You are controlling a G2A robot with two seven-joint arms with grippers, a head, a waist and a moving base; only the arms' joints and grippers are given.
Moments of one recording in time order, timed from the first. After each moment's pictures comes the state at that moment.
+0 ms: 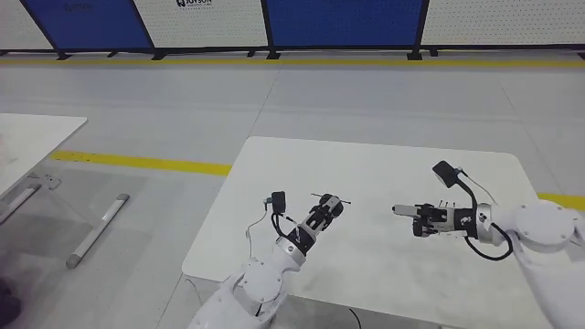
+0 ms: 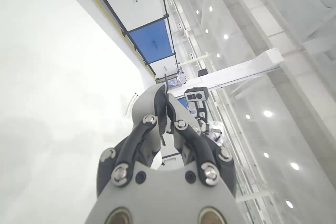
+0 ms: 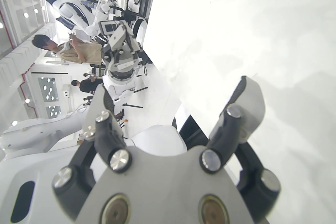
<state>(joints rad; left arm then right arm) 1.54 -1.26 -1.08 -1.71 -0.04 -0.14 0.01 -1.03 -1.02 1.17 -1.48 0.08 0.07 1.25</state>
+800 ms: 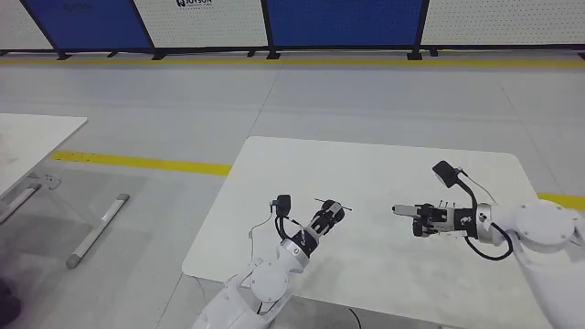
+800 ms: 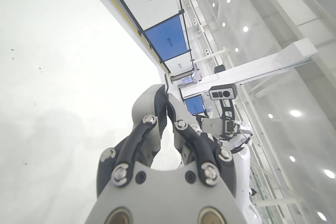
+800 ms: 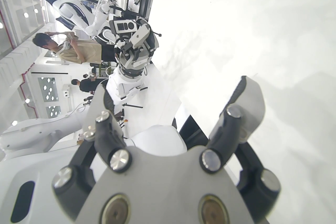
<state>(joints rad) 1.51 -1.27 -1.05 -1.63 0.02 -0.12 0.03 -1.03 -1.02 1.17 -1.49 0.07 0.07 1.24</state>
